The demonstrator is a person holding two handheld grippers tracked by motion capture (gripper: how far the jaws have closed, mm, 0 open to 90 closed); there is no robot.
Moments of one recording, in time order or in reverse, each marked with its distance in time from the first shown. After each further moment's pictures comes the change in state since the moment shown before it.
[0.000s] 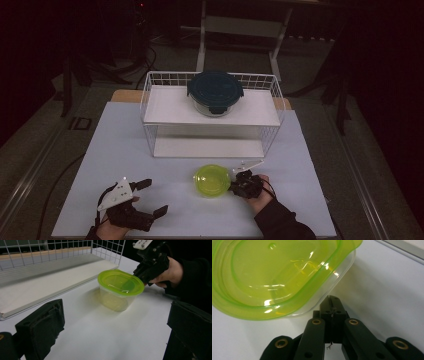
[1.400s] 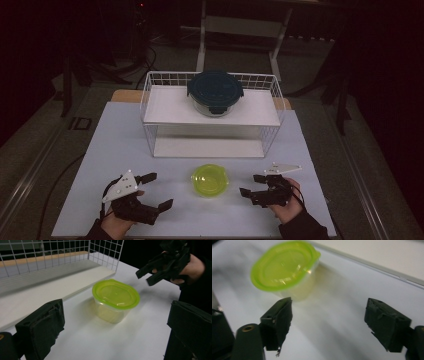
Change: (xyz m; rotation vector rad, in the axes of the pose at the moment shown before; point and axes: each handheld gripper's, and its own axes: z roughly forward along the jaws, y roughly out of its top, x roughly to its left) left arm 0.000 0.023 0.011 -0.005 -0.014 0.010; right arm -0.007 -0.025 -0.079 -0.168 -0.022 0.105
